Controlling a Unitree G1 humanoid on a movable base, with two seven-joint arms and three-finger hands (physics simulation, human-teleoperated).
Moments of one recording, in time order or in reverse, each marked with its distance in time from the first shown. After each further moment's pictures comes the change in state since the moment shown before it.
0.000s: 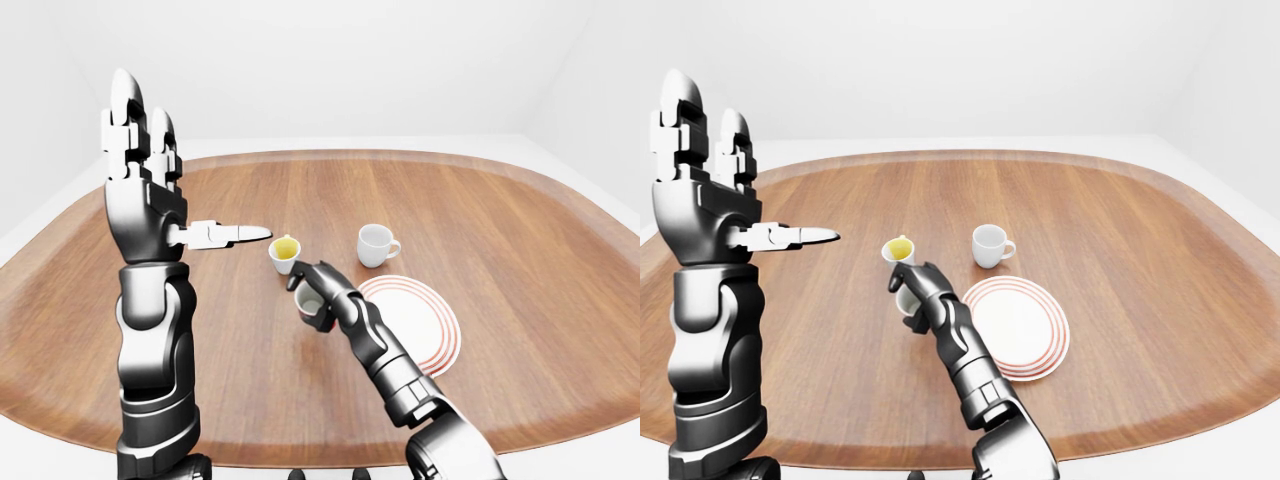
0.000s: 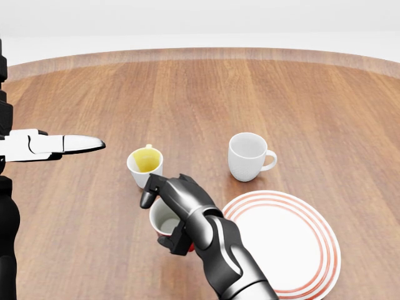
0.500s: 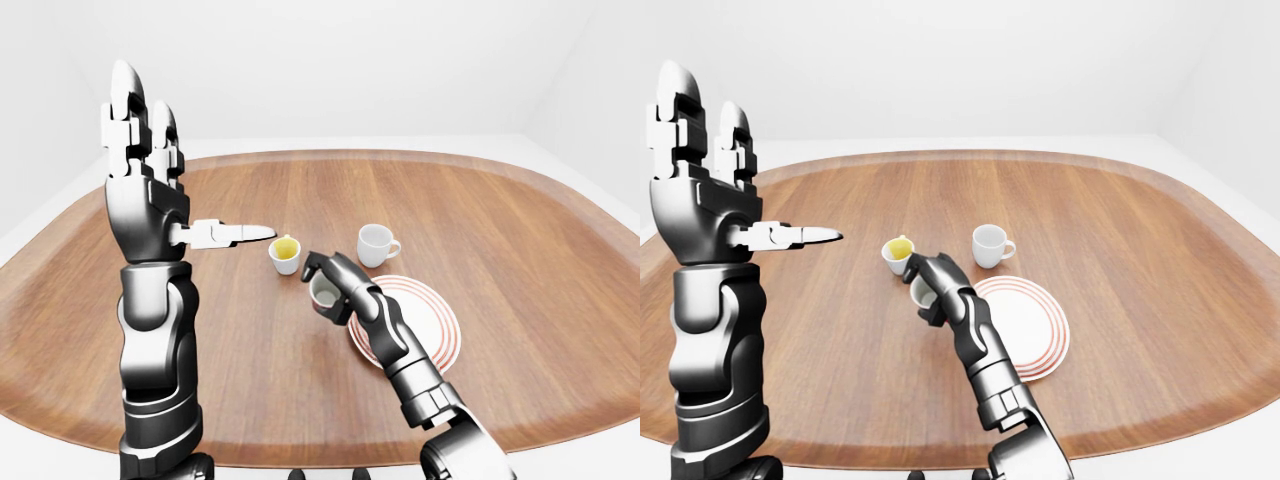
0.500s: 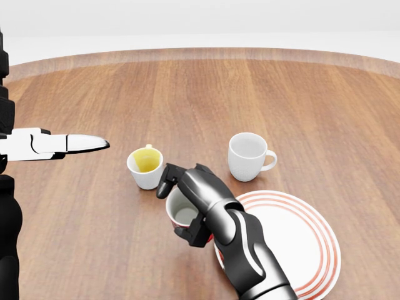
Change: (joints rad) left arm -0.007 -0.010 -0.014 -0.023 0.013 0.000 0.001; right arm 0.065 -0.073 -0.026 -0.186 -0.007 0.000 0.079
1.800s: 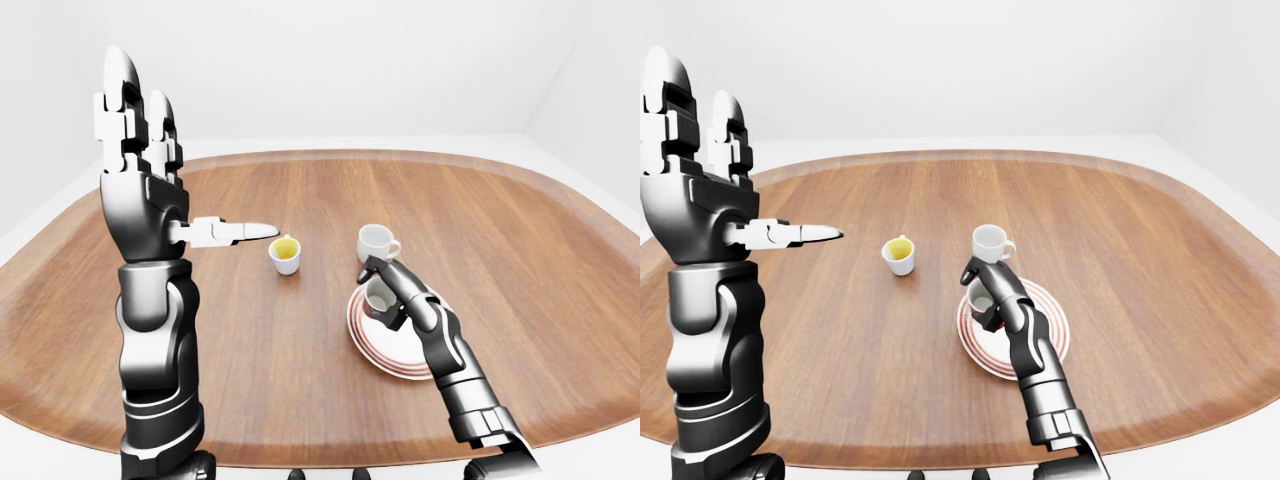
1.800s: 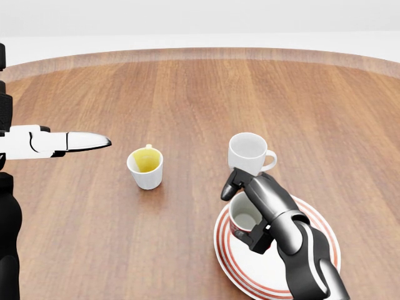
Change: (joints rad) left arm -0.012 -0.005 -0.008 -0.029 0.012 0.000 0.002; right arm 0.159 -0.200 -0.132 -0.152 0.066 0.000 0.031
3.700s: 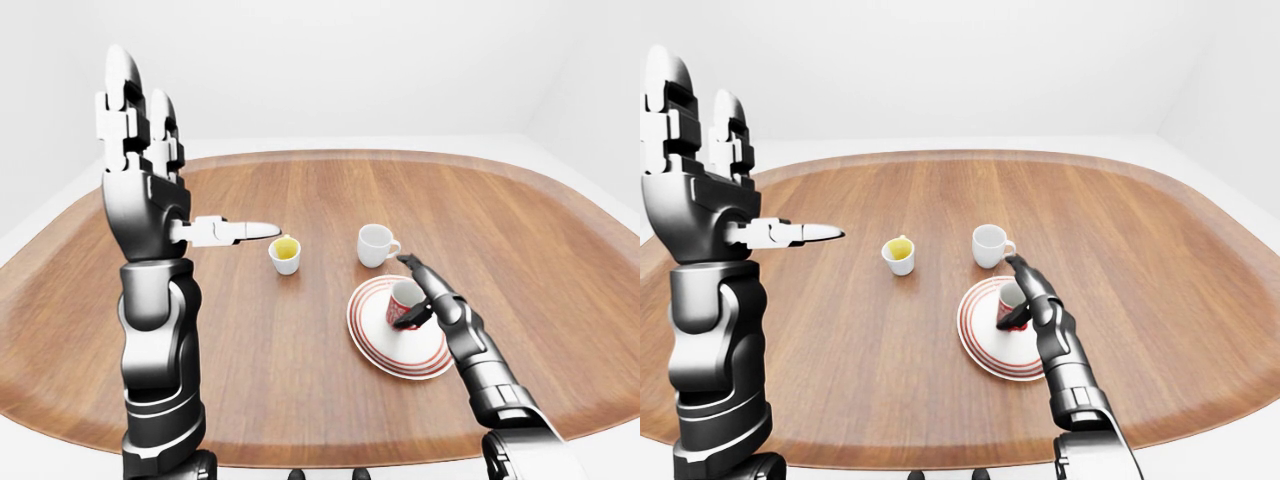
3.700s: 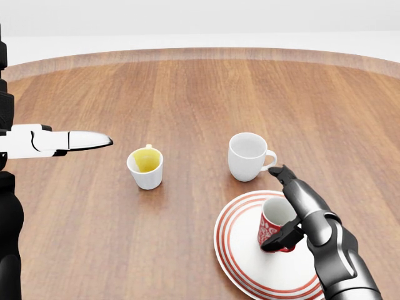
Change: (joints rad) left arm -0.005 -0.004 -0.004 0.002 0.003 0.000 0.003; right arm -0.105 -0.134 -0.079 0.324 0.126 0.000 -0.104
